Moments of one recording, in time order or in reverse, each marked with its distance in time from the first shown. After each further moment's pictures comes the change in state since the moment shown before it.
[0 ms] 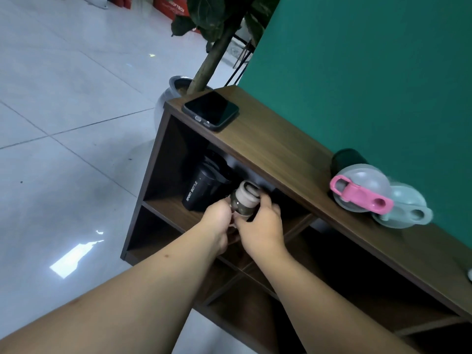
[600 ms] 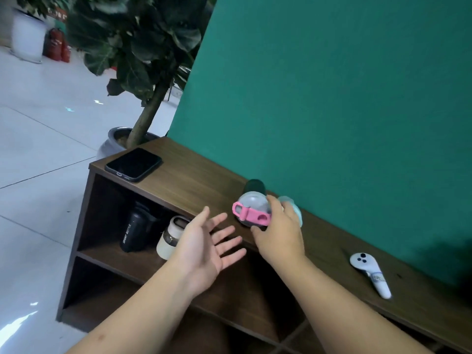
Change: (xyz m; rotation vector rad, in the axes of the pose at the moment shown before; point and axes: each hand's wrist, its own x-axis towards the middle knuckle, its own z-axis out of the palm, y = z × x) left_hand -0.161 -0.006 0.098 -0.264 -0.453 -0.046; right_hand -0.038 0.019 -0.214 -0.330 0.351 -0.142
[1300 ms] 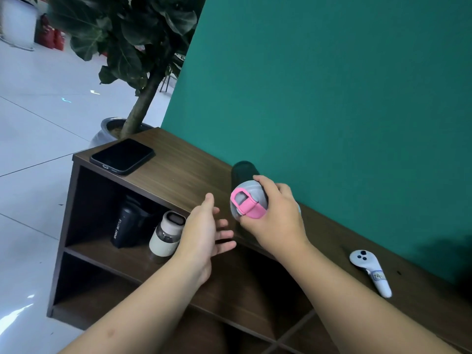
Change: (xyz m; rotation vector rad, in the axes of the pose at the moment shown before) left_hand 0.027 -0.006 0.018 0.355 0.254 0.263; right_hand 0.015 -0.008 -0.015 0.142 -0.016 -0.161
